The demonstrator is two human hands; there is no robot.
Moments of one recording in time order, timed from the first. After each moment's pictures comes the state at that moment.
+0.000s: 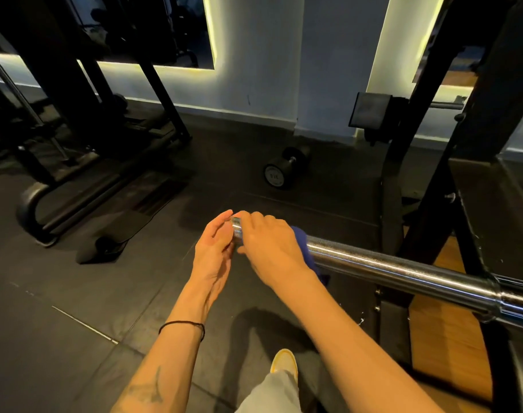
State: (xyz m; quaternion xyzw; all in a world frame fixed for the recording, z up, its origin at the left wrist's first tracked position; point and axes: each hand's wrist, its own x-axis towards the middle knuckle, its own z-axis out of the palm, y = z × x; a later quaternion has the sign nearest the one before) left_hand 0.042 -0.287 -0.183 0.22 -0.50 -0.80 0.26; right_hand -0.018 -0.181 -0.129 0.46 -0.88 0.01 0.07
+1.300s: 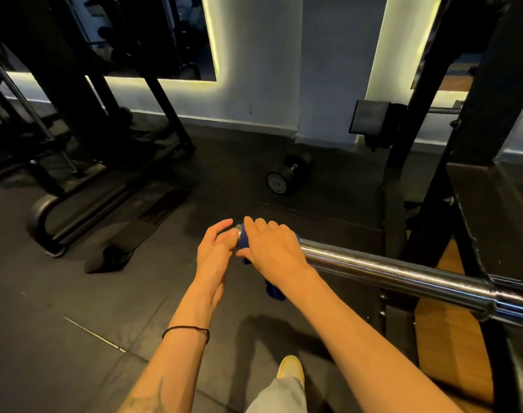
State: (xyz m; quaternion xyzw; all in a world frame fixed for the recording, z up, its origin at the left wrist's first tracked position) left_hand 0.048 -0.287 -0.160 0.33 -0.59 -0.70 0.25; right_hand -0.029 -0.187 -0.140 0.45 -0.89 0.03 0.08
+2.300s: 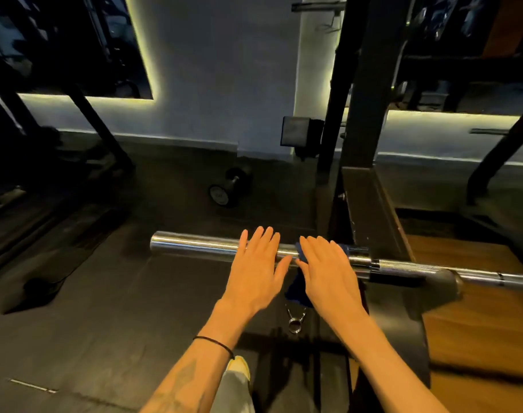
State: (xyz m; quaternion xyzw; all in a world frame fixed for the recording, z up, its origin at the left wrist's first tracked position) left_hand 0.004 -0.091 -0.155 0.01 -0.99 -0.08 0.14; right_hand -0.042 0.074 -0.163 0.28 -0.94 0.02 0.19
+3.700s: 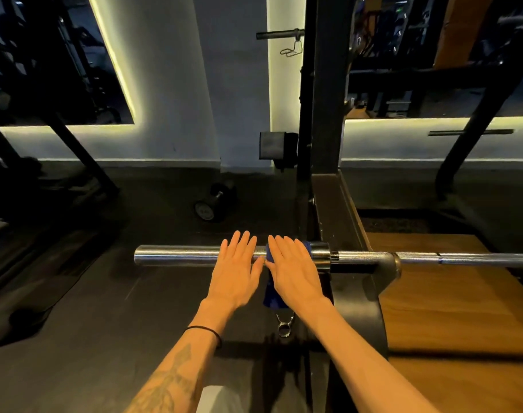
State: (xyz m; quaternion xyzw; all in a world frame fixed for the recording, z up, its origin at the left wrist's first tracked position) left_hand 0.006 -0.078 -0.155 0.01 -0.98 -0.10 0.14; right_hand -0.033 0.074 -0.155 0.27 -0.95 0.00 0.14
